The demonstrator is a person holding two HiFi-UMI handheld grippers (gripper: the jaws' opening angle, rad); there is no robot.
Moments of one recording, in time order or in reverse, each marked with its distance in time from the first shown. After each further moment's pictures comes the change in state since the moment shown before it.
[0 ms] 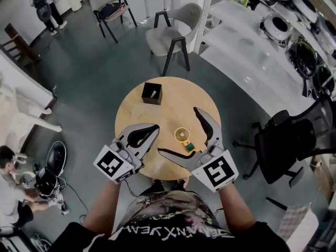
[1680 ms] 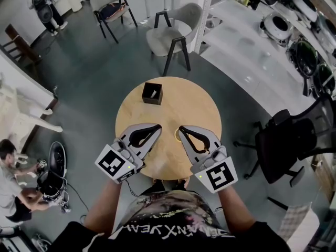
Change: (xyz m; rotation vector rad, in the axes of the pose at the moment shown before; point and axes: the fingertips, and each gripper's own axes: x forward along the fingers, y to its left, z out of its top) left arm 0.004 -0.004 0.004 0.005 0.006 -0.017; right arm -0.018 -0.008 -0.015 -0.031 -0.037 -0.092
